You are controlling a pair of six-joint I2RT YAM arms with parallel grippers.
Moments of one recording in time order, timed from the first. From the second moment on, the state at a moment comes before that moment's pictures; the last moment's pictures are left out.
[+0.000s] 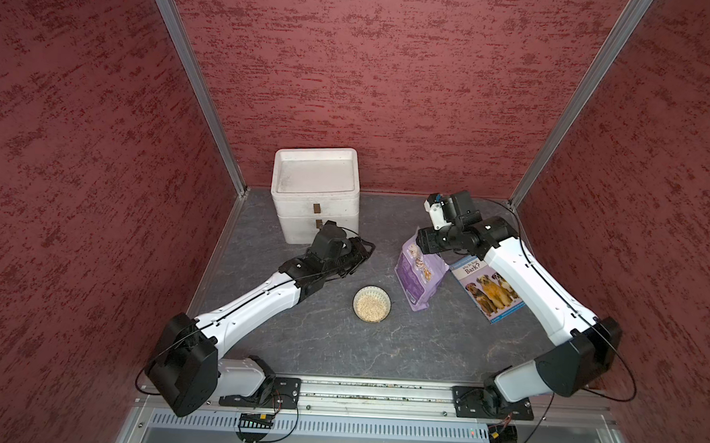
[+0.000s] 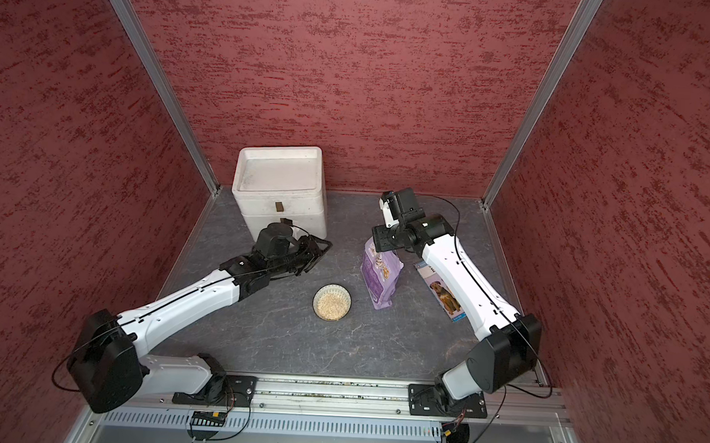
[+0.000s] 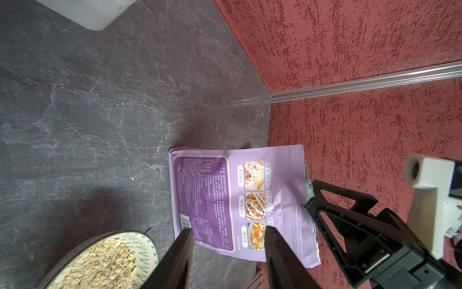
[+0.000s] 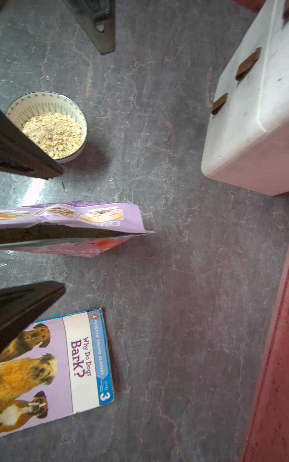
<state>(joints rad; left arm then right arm) -0.62 1.31 0.93 -0.12 0.15 -1.22 0.45 1.52 1.53 -0.94 -0.02 0.13</state>
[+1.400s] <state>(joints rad) -0.63 1.32 0.93 -0.12 0.16 -1.22 0.46 1.58 1.54 -1.05 -0.03 0.10</state>
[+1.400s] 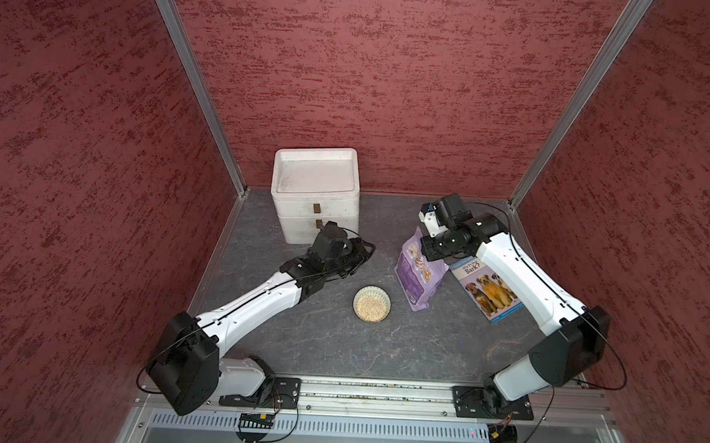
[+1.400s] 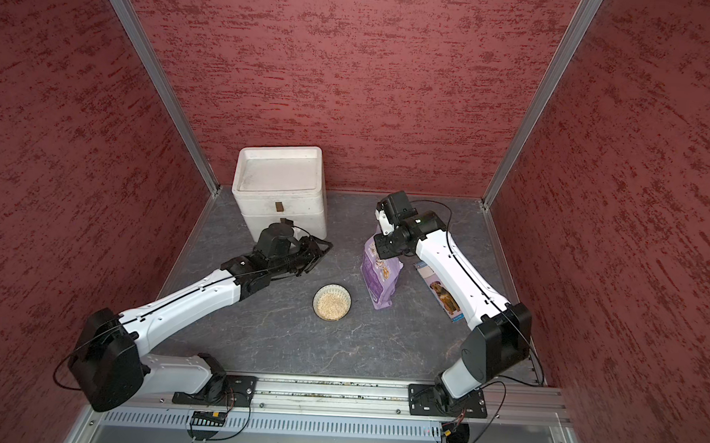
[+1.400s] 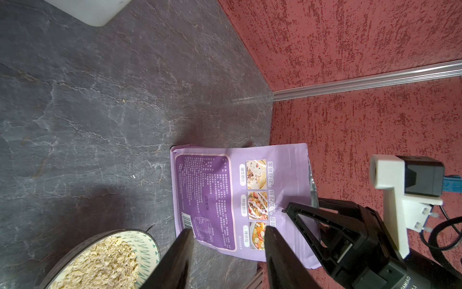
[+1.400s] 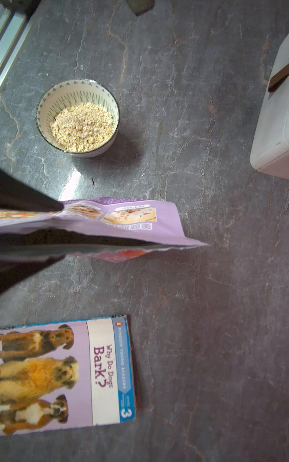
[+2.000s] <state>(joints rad) -0.63 1.32 0.93 -0.12 0.16 -1.22 0.46 1.52 1.48 -1.05 -0.01 0.15</state>
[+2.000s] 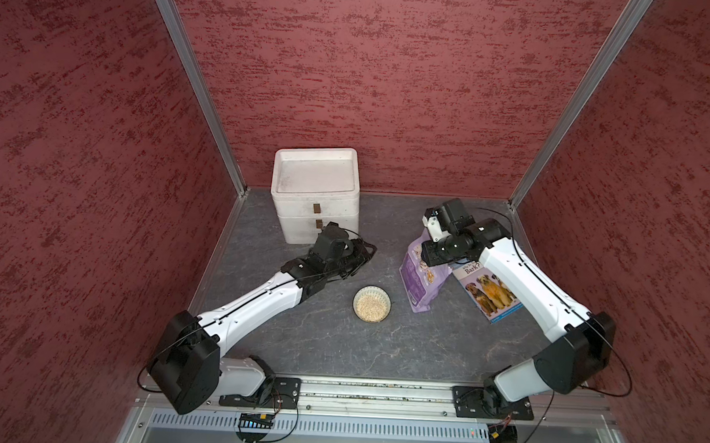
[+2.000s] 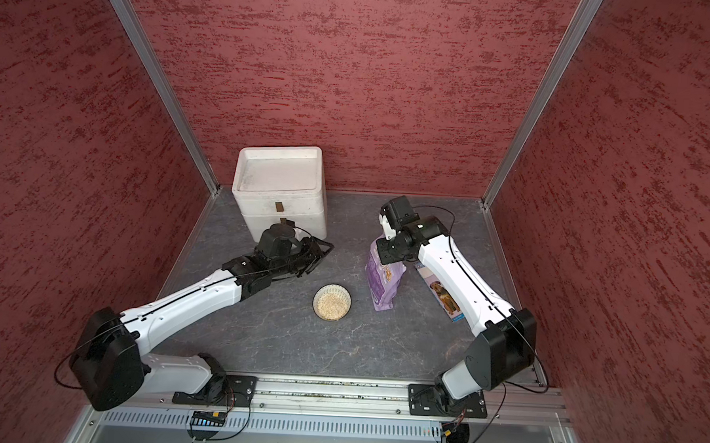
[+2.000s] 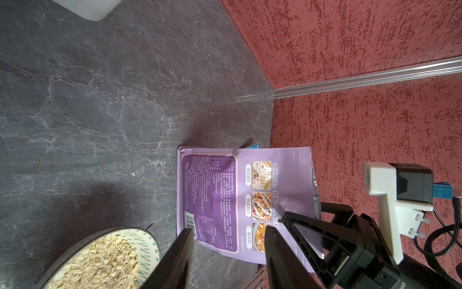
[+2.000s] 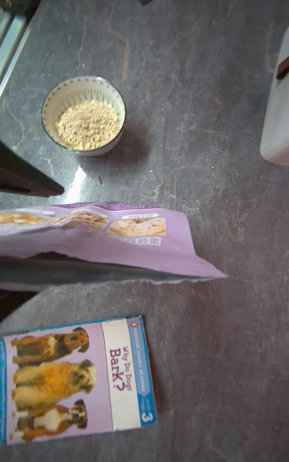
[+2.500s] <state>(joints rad) -0.63 1.31 0.93 -0.12 0.15 -1.21 0.46 1.38 1.38 -1.04 -0.02 0.19</state>
